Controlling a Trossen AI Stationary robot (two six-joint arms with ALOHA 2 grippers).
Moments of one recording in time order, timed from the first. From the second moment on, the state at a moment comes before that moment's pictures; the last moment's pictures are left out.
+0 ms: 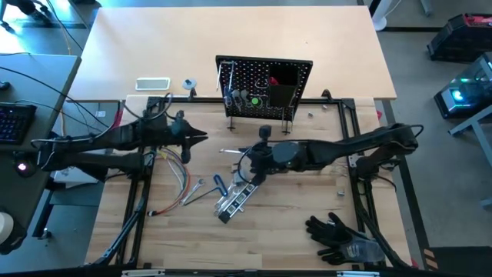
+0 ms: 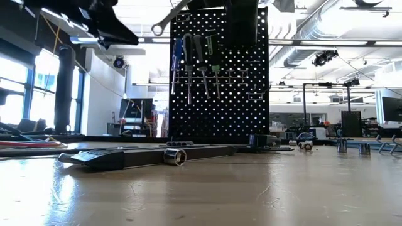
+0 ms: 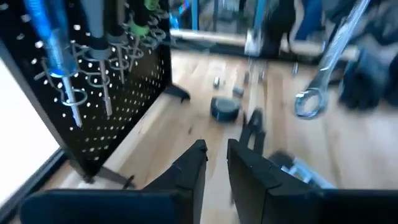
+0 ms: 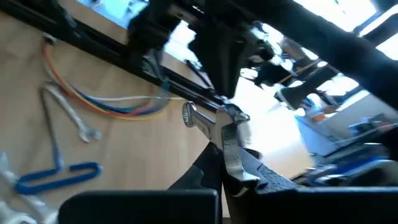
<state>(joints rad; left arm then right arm) 0.23 0.74 0.61 -0.22 -0.04 -0.03 0.16 1.59 1.25 0.01 0.50 -0.54</state>
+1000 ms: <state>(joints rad) 0.19 1.02 0.26 1.01 0.12 -0.73 0.16 1.59 1.25 0.13 0.71 -1.09</state>
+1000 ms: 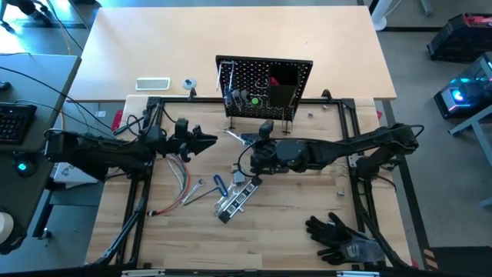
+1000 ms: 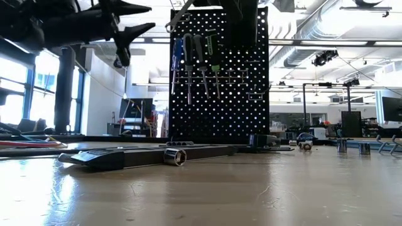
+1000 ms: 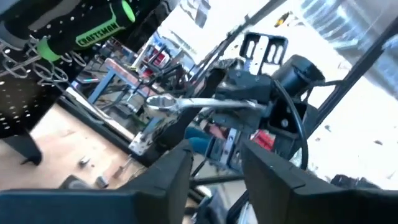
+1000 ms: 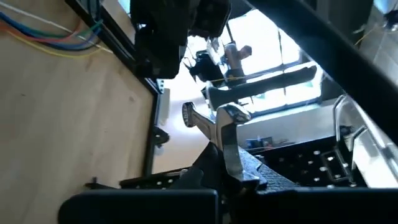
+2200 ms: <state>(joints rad) 0.22 1.26 0.50 0.64 0.29 -0.65 0.17 1.72 1.25 0.01 0.87 -1.09</state>
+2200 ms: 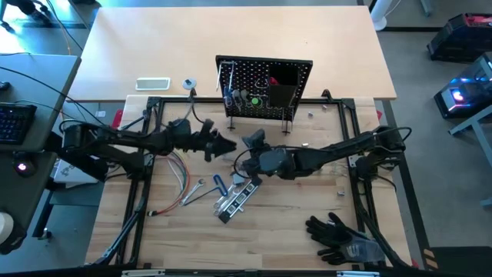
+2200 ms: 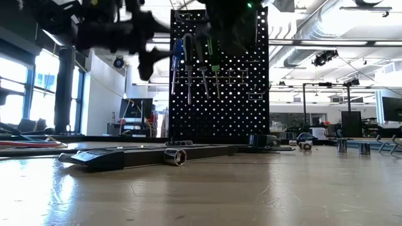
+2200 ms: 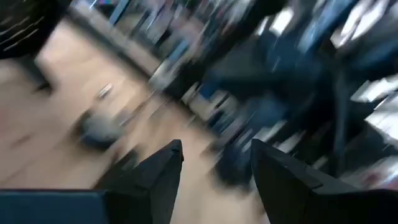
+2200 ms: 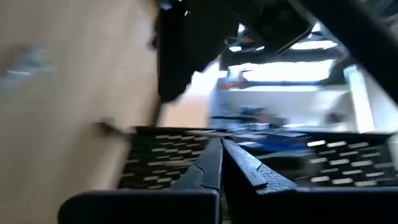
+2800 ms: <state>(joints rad) 0.24 1.40 0.70 -0.06 0.00 0.38 0.16 1.72 1.25 -0.33 0.47 -0.37</state>
